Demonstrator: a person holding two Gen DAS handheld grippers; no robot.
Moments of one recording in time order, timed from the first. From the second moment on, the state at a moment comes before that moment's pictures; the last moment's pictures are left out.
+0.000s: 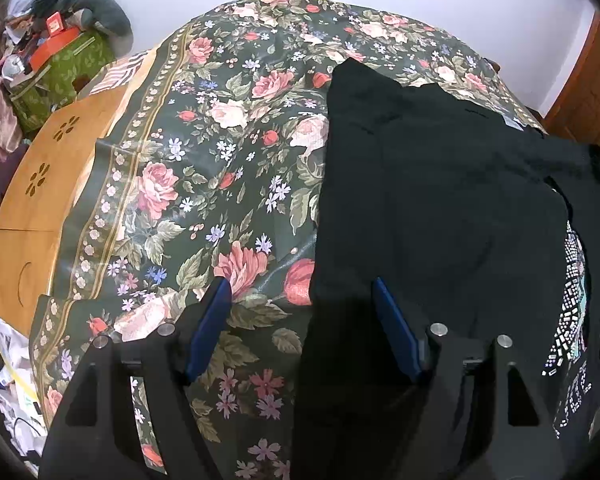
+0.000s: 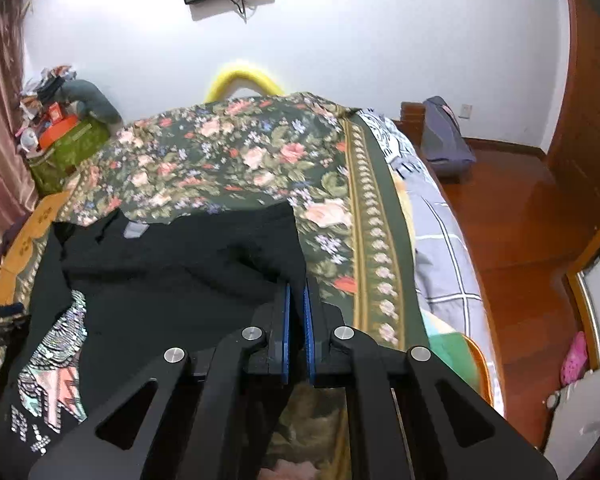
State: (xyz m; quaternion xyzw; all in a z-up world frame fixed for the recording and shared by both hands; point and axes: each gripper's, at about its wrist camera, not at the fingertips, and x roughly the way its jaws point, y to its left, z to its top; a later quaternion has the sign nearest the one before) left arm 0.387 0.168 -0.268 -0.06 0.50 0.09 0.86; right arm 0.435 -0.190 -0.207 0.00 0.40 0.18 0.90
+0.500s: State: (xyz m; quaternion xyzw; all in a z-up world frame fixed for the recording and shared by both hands) left arm 0.367 0.156 -0.261 -0.07 0.52 0.05 0.85; right arm 0.366 -0.187 -0.227 -0.01 0.45 0.25 0.86
